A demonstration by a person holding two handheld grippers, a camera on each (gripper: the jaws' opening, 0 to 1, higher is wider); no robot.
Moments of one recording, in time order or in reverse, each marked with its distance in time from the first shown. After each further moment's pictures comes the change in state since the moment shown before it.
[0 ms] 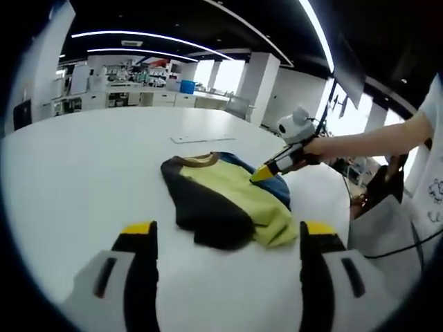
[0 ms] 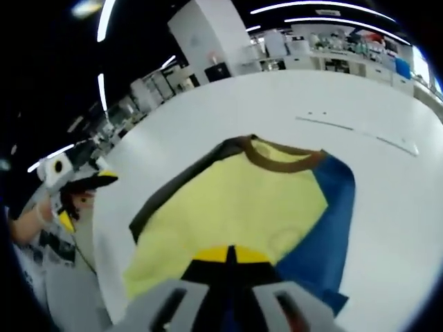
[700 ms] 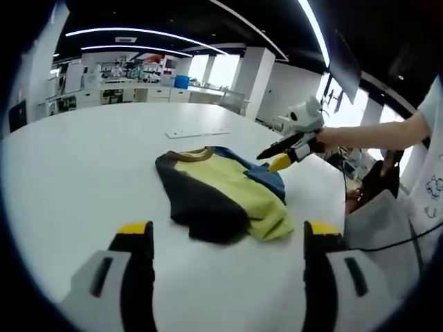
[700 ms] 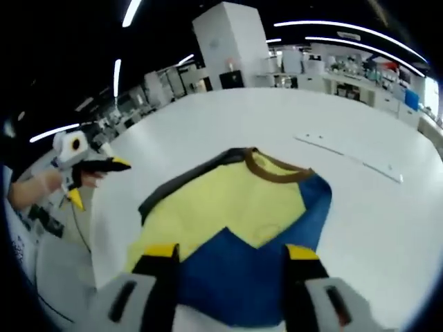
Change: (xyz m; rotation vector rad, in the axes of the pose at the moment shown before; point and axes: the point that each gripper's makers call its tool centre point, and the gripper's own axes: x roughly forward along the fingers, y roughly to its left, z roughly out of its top) left arm 0.000 -0.007 -0.006 0.000 0.030 -0.034; right arm -0.043 -0.020 -0.006 -0.111 -0.043 -0.037
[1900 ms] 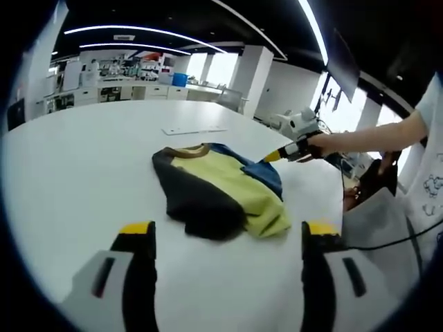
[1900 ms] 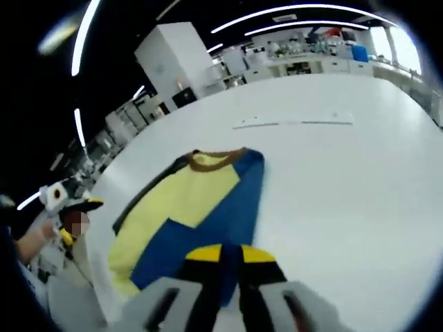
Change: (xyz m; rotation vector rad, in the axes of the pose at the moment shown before) left arm 0.002 -0.005 -0.005 0.000 0.012 -0.017; right arm -0.022 -0.051 -0.028 0.306 -0.096 -0.093
